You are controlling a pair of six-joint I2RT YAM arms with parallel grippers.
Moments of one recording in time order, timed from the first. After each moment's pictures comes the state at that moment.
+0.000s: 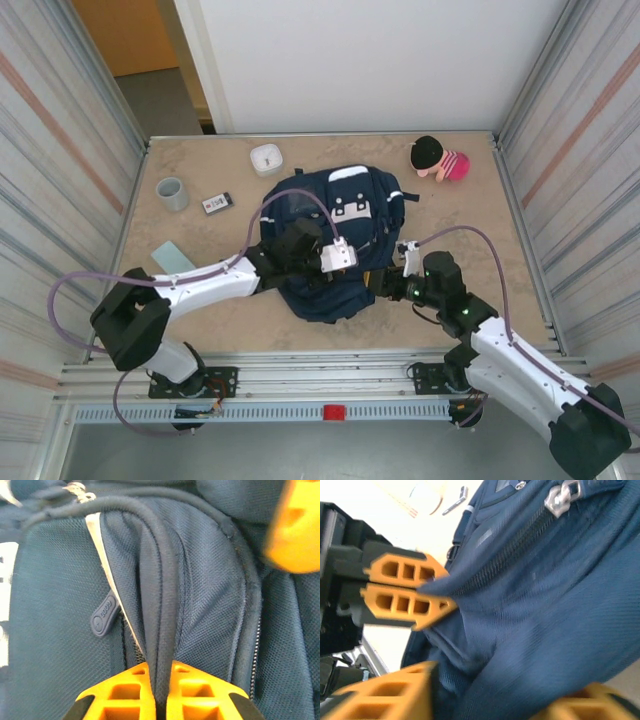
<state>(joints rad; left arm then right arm) -0.87 1.50 0.94 -0.14 0.18 0.52 0.55 0.71 0.33 -0.08 -0.35 0.60</state>
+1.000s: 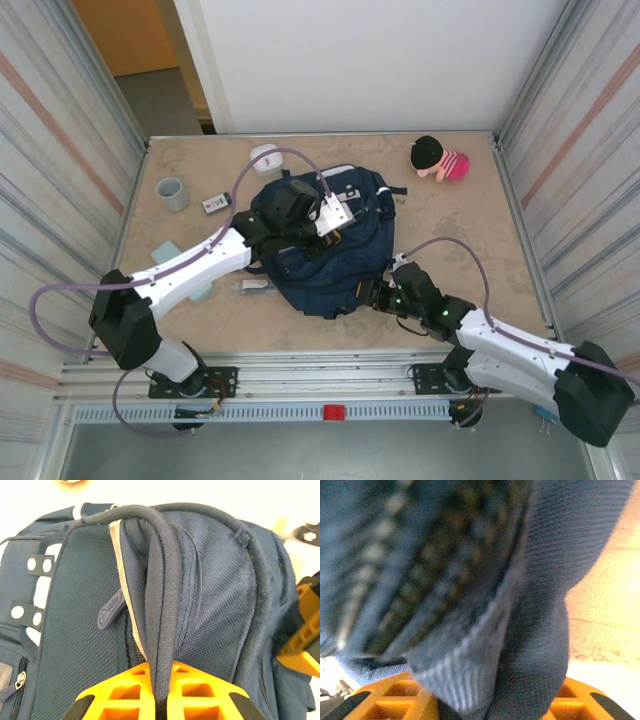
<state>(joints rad) -0.80 1.50 1.26 -0.50 0.16 0.35 0.78 0.92 0.31 -0.05 -0.06 0.96</state>
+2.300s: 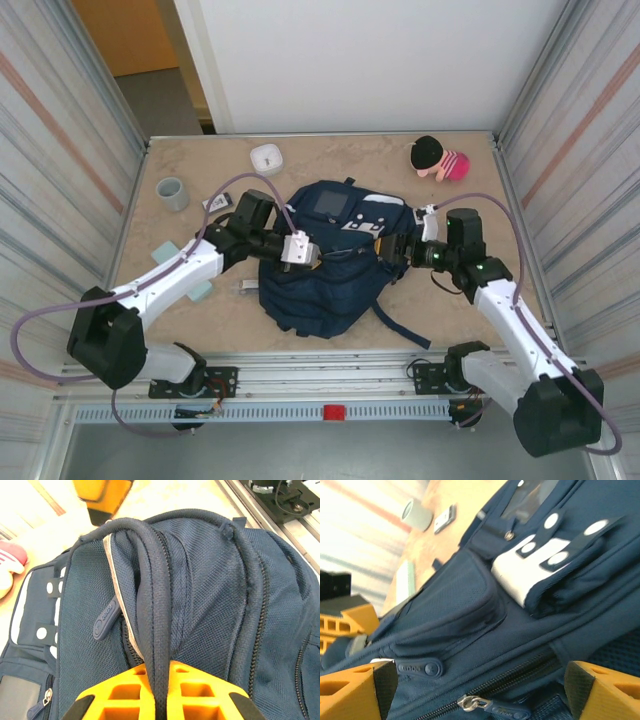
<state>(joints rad) -0.58 1.36 0.97 -0.40 0.77 1.05 0.21 0.97 0.65 -0.33 -0.69 0.43</state>
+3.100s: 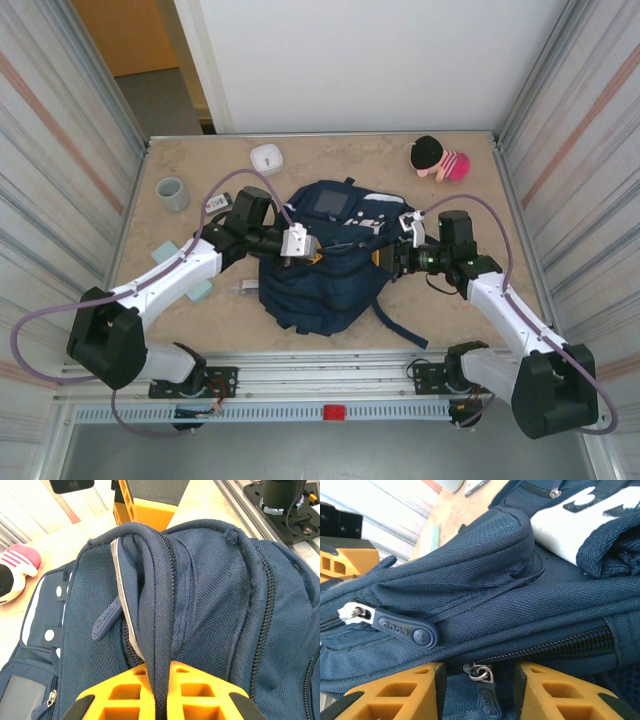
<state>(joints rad) -0.56 1.36 0.97 -0.33 0.80 0.96 0.22 1.06 0.61 -0.27 -0.84 0.30</state>
